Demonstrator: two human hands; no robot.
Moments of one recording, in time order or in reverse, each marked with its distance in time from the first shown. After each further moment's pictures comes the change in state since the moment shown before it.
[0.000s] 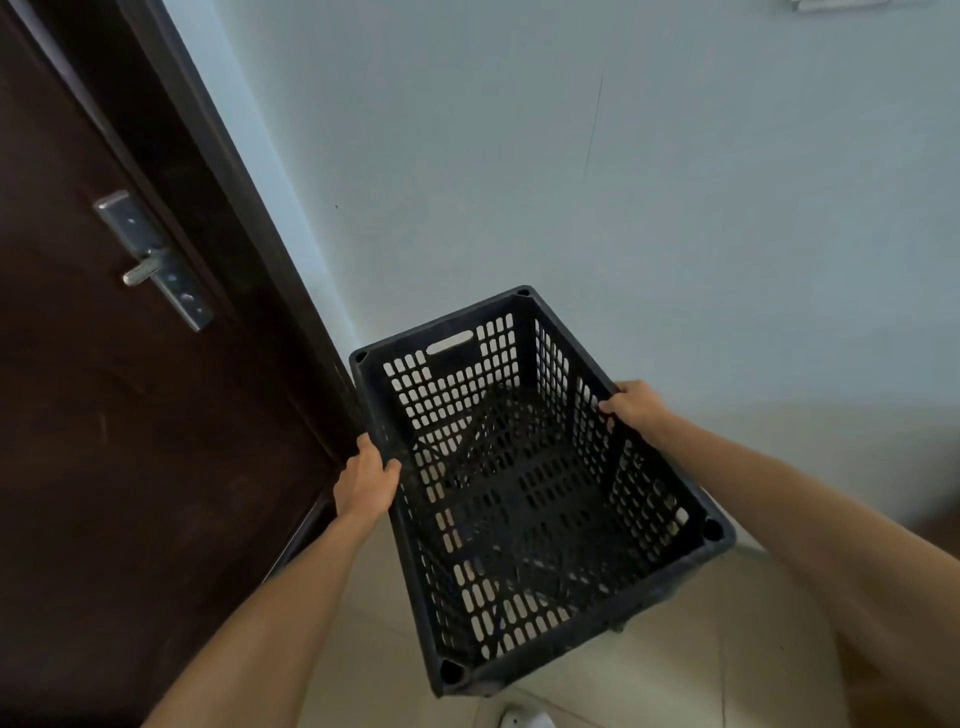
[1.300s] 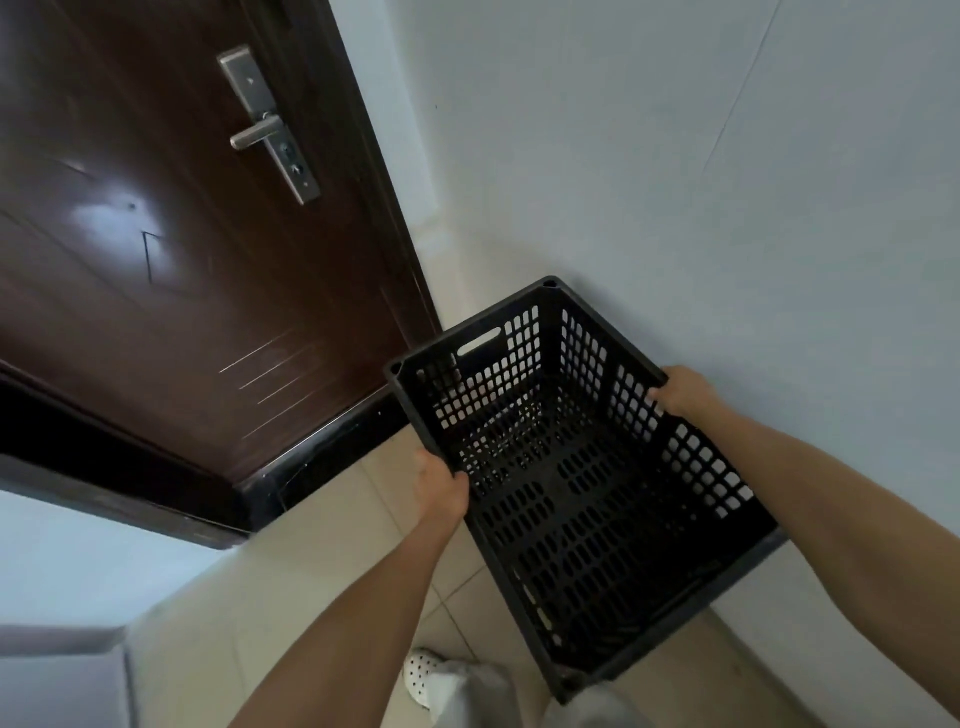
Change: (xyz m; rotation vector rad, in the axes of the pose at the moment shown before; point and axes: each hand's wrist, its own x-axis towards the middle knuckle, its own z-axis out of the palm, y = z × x) left_hand -0.001 0.192 0.157 -0.408 0.137 -0.603; right_hand 0.273 -0.015 -0.039 -0.595 -0.397 -0.336
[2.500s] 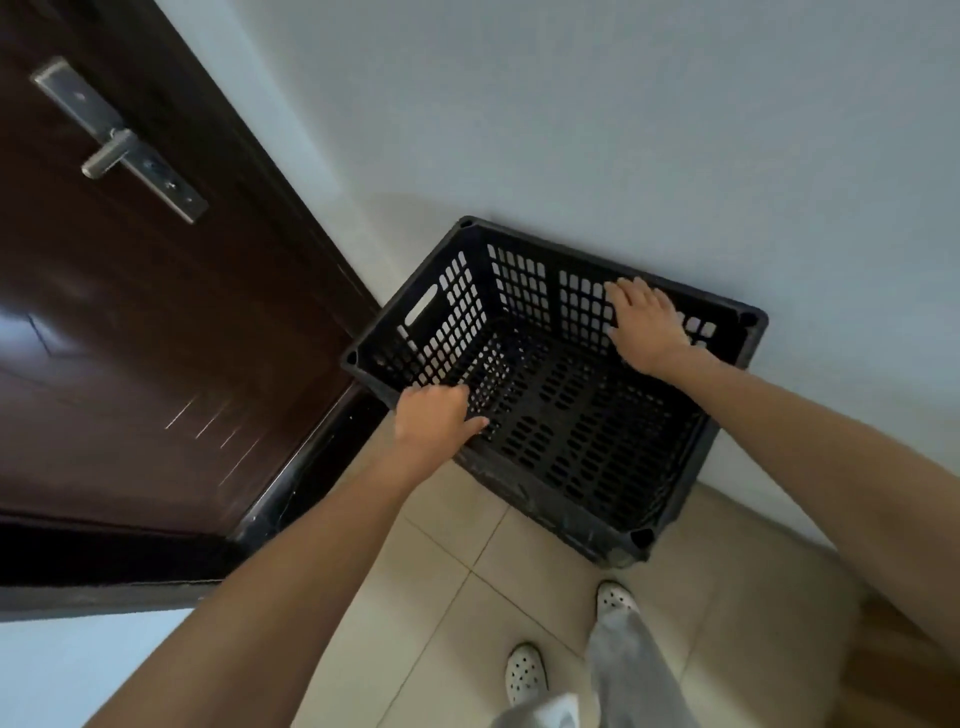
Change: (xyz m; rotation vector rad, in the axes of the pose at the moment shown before) left_hand 0.032 0.026 -0.011 1.042 -0.082 0.947; right_hand -0.076 0.029 0.040 -0.358 0.238 -0.190
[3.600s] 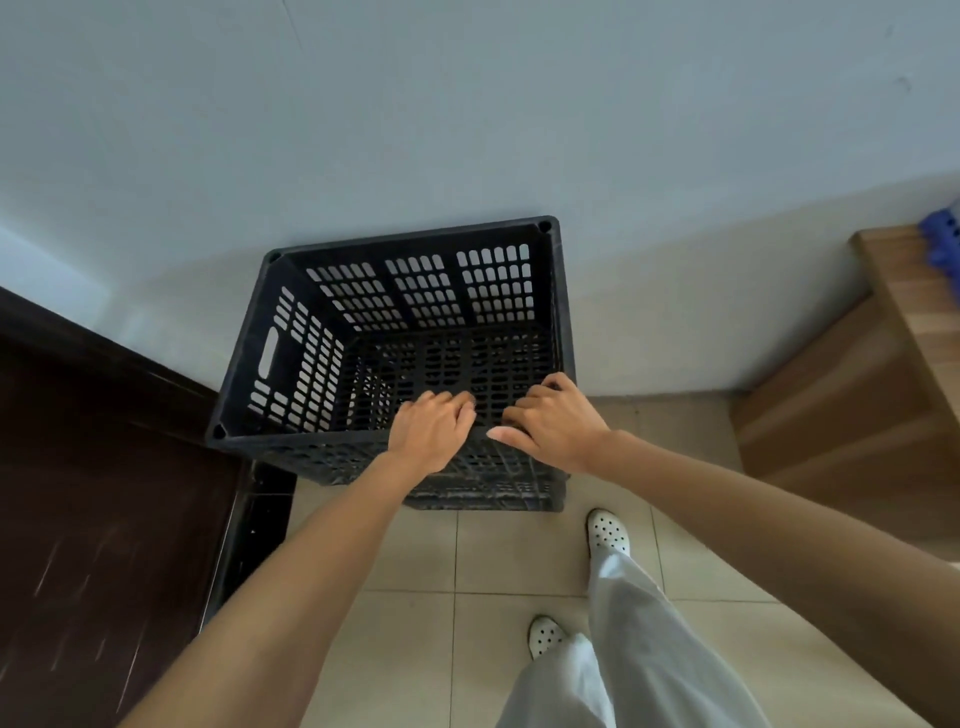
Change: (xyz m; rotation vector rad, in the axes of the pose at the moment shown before) left_hand -0.007 0.069 0.045 -0.017 0.012 0.590; right_hand -0.210 -0.091 0.072 -0.085 0.196 0.057
